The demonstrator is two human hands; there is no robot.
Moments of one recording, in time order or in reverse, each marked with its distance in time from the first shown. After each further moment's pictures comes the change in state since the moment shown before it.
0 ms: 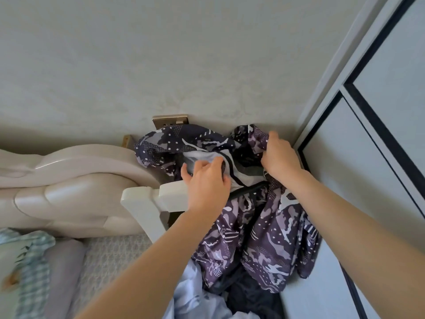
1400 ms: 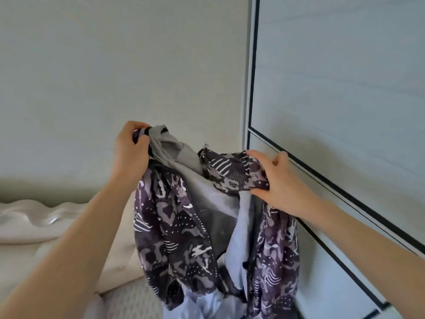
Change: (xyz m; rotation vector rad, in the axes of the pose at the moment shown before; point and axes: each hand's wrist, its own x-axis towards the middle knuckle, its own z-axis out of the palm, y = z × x) left_hand -0.147 -0.033 -0.316 -0.709 0.333 0.299; right_hand -0.387 -0.060 -0.125 0.020 0.394 -0.225
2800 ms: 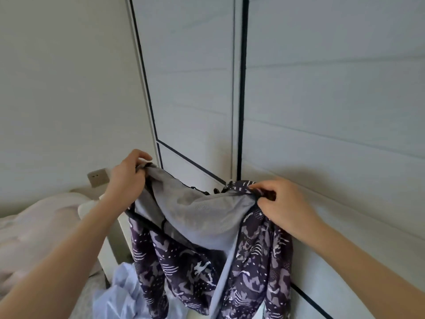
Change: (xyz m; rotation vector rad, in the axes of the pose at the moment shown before) left_hand -0.304 0.191 0.051 0.159 -0.384 0.252; right_hand -0.403 0.033 -0.224 0.196 0.280 0.311
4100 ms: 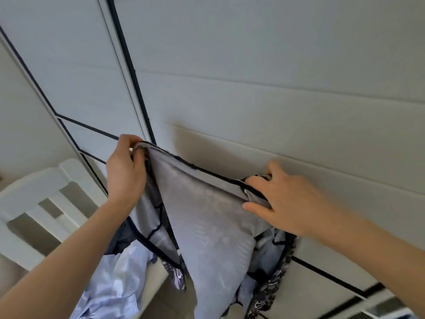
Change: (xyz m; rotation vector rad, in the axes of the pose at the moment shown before) left_hand -0.089 0.101 0.154 -0.274 -0.062 0.191; right_hand -0.143 0.073 -0.099 -0.819 -0.256 0.136
